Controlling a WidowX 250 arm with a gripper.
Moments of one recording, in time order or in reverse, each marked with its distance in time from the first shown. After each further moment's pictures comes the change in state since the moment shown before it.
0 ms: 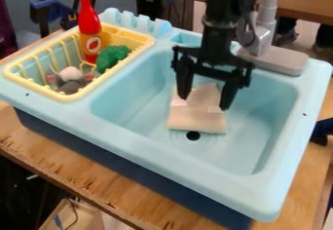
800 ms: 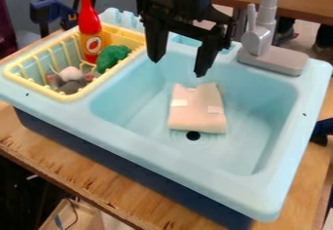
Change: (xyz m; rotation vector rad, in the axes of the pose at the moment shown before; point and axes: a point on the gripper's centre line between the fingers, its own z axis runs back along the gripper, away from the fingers) arm -0.043 0.028 0.076 0.054 -0.059 -0.066
